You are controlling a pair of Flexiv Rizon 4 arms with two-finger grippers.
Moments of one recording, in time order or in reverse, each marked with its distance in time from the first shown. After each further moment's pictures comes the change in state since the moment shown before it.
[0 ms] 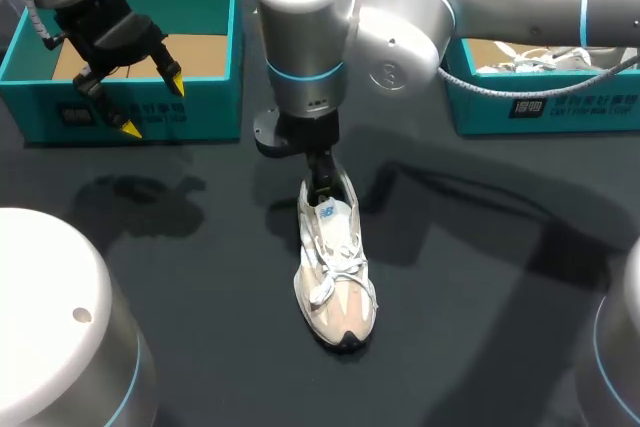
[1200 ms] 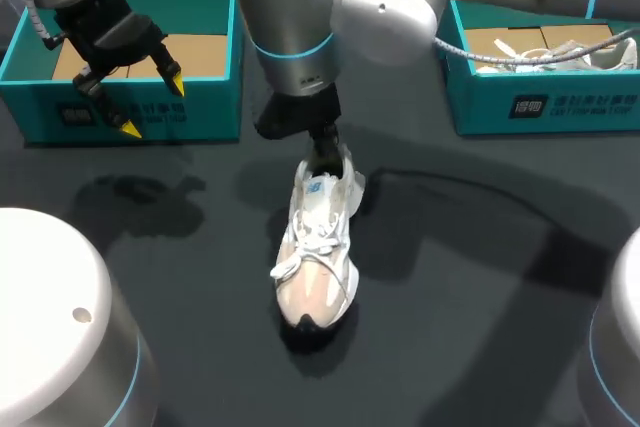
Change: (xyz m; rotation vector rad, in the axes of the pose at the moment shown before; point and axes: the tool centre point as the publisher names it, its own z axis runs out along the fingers) left arm 0.000 0.000 0.000 0.000 0.000 0.000; right arm -0.006 -0.019 -0.070 0.133 -0.063 -0.051
